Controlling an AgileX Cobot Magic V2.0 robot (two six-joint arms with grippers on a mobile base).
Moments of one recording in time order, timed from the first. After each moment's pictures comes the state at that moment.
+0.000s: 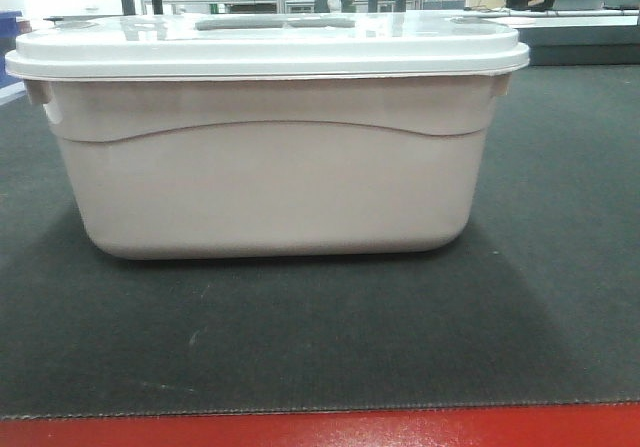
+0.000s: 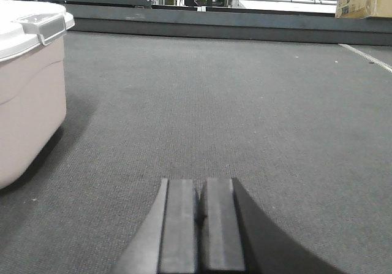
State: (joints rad) left arm 0.00 -0.02 0.03 0.00 -0.02 0.08; right arm -0.01 -0.01 0.03 0.10 0.10 -0.08
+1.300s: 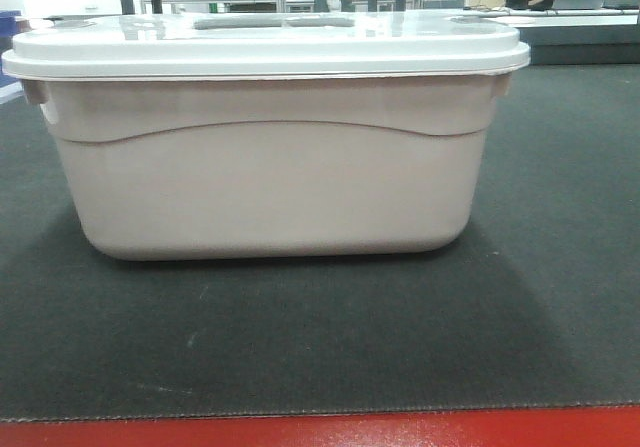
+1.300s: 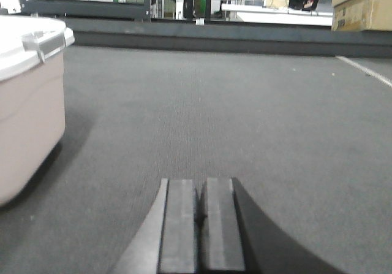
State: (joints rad) left arm 0.00 -0.02 0.03 -0.25 -0.11 0.08; right arm -0.01 -0.01 0.02 0.10 0.06 -0.08
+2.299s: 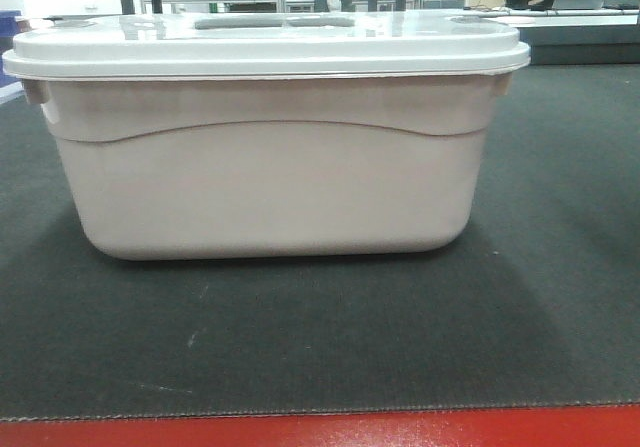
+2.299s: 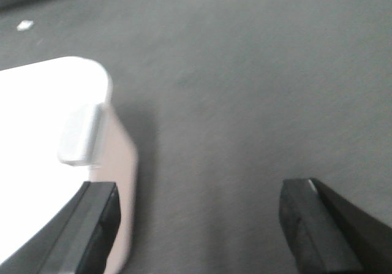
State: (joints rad) left arm -0.09 0.85 -0.81 -0.43 0.54 0.09; right arm -0.01 0.91 -0.79 0.42 0.44 -0.08
